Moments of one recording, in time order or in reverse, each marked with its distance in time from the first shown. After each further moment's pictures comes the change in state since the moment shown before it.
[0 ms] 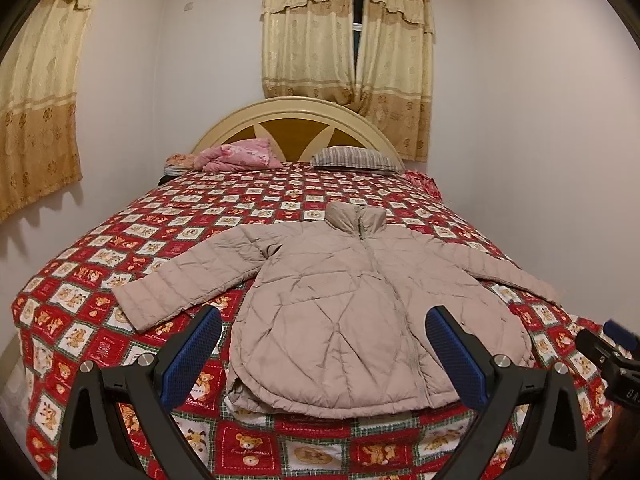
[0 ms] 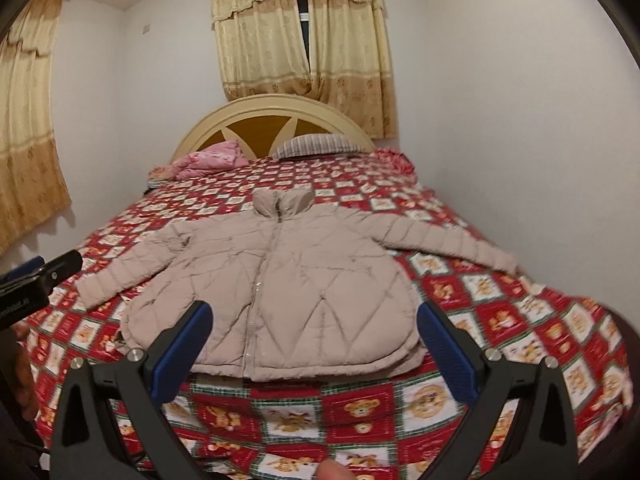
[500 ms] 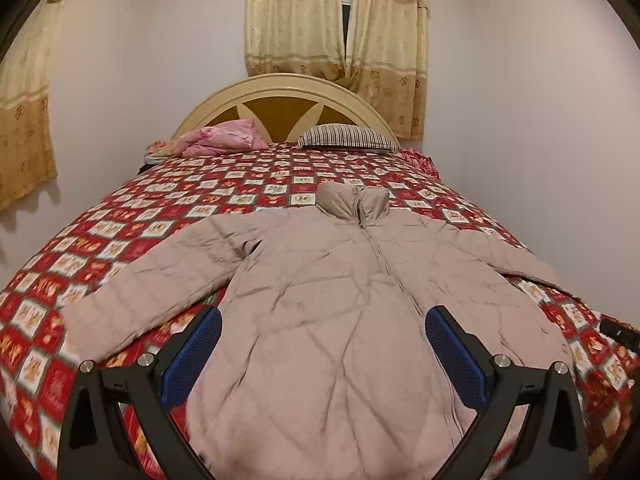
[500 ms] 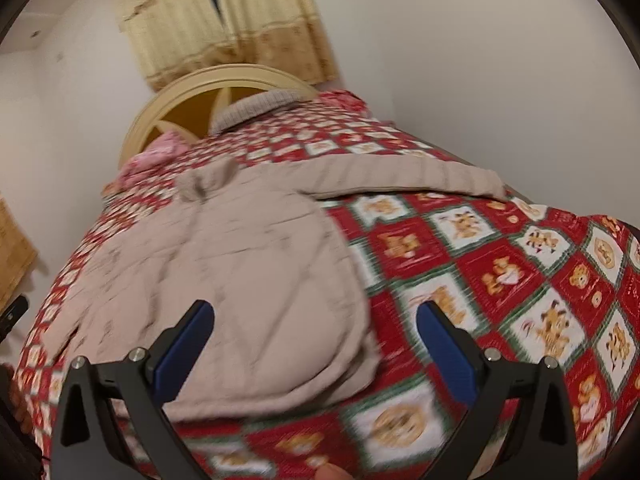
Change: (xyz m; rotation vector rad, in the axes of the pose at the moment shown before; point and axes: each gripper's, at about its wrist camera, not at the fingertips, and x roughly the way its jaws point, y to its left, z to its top) left arm 0.136 -0.003 0.017 0.045 0.071 -0.032; right arm 0.112 -0.127 0.001 0.263 0.147 -0.112
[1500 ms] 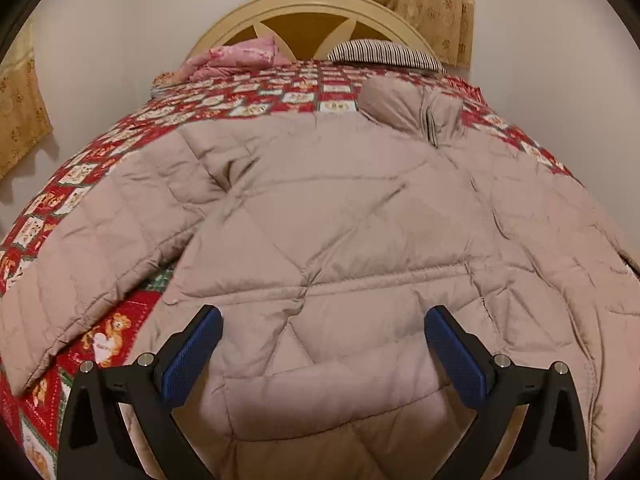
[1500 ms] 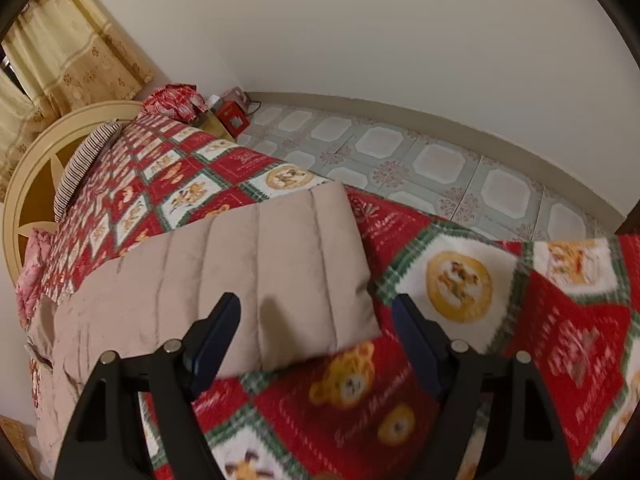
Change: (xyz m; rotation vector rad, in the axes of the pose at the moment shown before) left arm 0.201 0.026 -0.022 -0.031 0.296 0.107; right arm 0.178 -0.244 0.118 0.452 0.184 -0.253
